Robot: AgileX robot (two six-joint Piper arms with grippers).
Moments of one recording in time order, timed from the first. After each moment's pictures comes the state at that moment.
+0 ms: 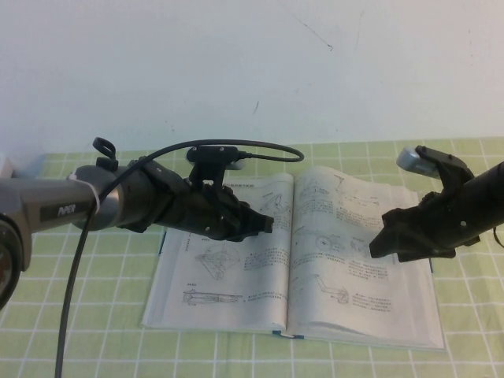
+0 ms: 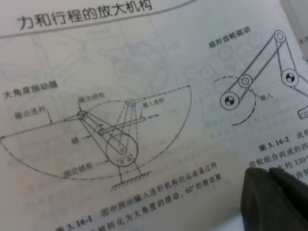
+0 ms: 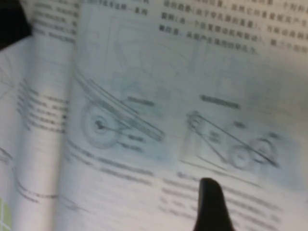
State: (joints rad) right arm 0.15 1.94 -1.15 0.81 0.73 -0.57; left arm -0.37 2.06 -1.29 -1.12 0.41 0.91
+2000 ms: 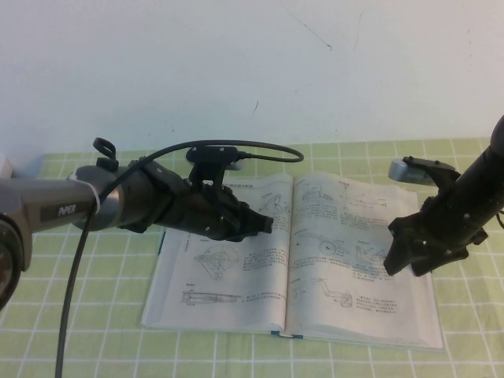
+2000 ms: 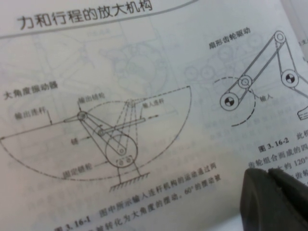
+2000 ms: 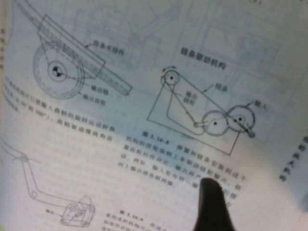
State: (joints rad) right arm 0.15 2.06 -1.36 0.54 1.00 -0.42; left arm -0.37 2.06 -1.29 -1.12 0.40 0.90
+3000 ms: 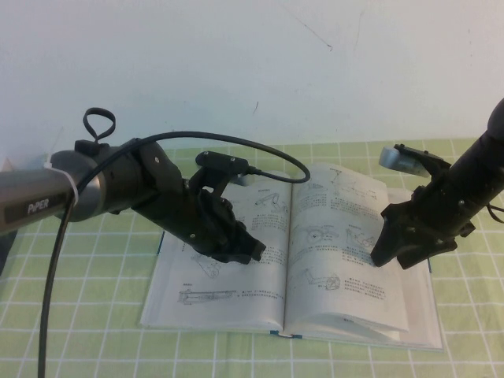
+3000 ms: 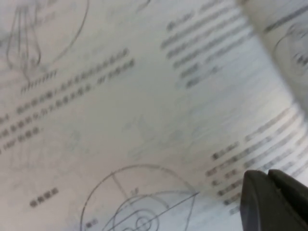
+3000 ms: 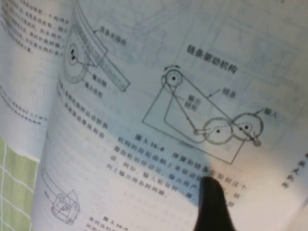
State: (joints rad) right arm 0.15 2.07 -1.43 0.63 1.11 -0.47; left arm -0.38 1.95 -1.29 -0.71 0.65 0.68
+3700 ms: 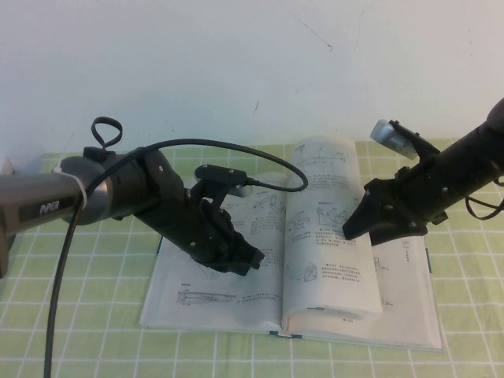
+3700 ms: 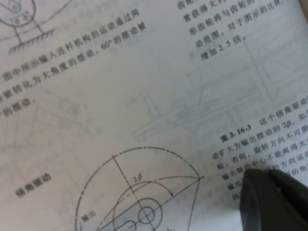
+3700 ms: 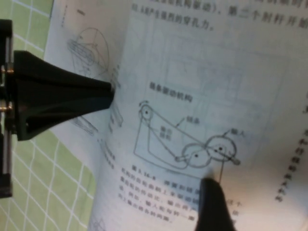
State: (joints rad) right arm 0.16 2.07 -1.43 0.87 1.06 -0.57; left arm -0.38 1.99 -1.29 -0.68 0.67 0.63
